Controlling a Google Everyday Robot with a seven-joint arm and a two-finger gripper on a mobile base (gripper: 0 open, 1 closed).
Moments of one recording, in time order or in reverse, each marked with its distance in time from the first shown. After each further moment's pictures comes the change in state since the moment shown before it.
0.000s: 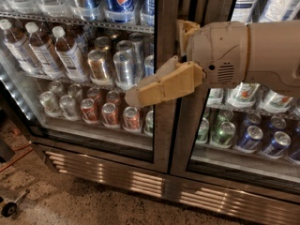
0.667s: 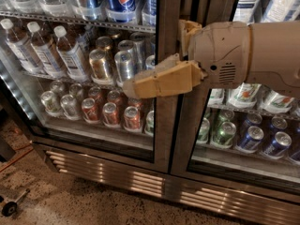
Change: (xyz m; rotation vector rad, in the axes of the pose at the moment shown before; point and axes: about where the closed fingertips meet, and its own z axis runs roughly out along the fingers) arm 0.000 0.000 0.000 0.000 0.000 0.000
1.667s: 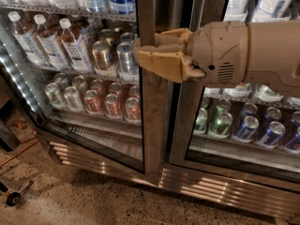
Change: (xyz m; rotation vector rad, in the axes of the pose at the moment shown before) arm 0.000 0.000 0.000 0.000 0.000 0.000
